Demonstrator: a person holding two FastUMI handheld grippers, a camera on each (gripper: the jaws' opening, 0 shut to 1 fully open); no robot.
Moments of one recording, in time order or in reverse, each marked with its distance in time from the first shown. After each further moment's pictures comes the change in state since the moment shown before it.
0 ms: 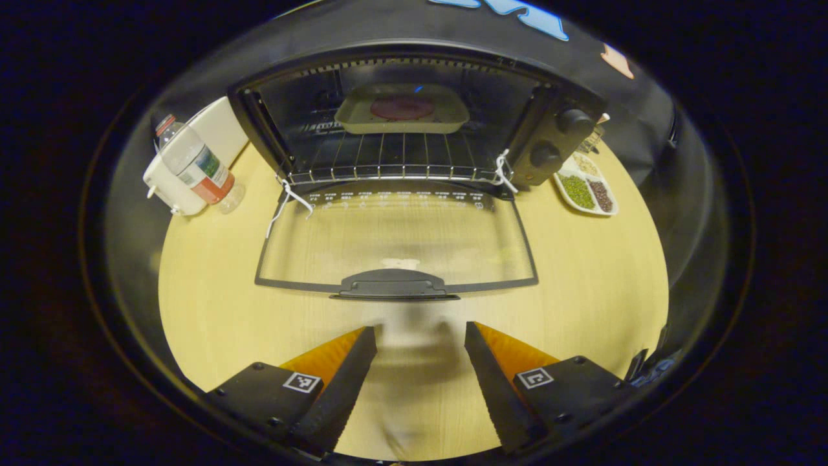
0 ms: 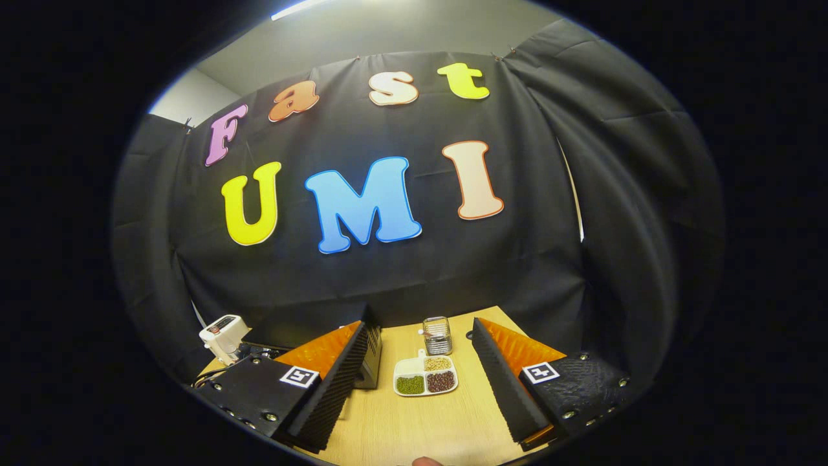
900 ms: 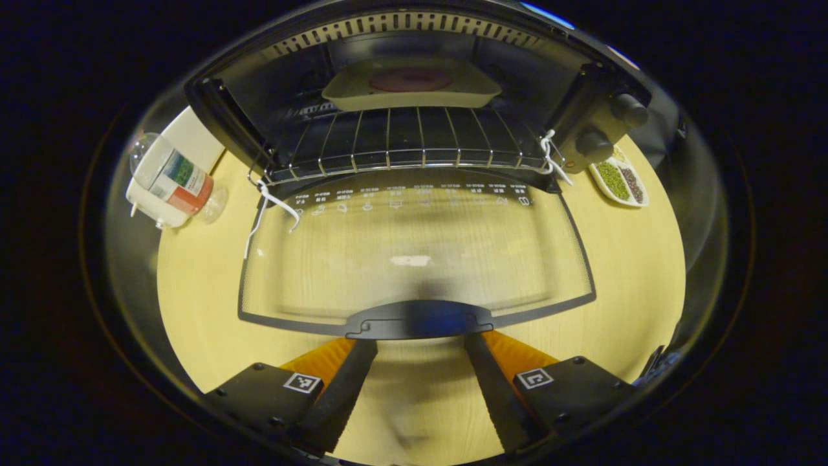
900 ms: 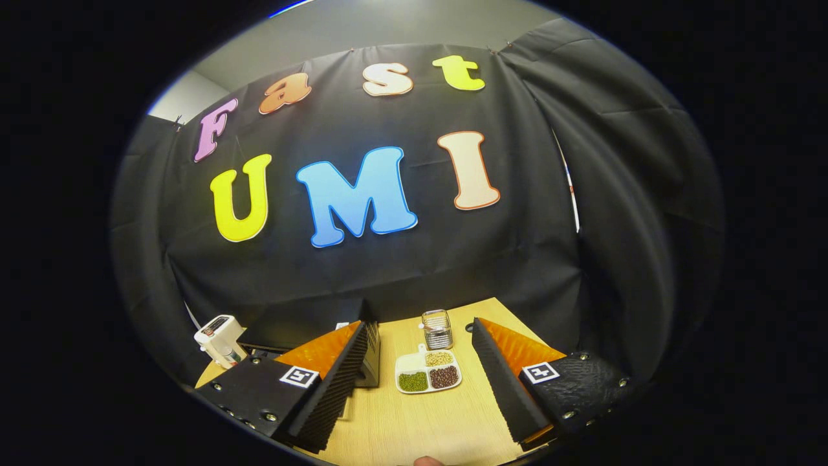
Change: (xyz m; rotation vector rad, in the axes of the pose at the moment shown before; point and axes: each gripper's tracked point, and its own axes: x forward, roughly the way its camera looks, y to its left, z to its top) left arm 0.030 0.017 0.010 0.052 0.049 0.015; right arm 0.010 0.019 -0.007 0.010 0.027 -0.028
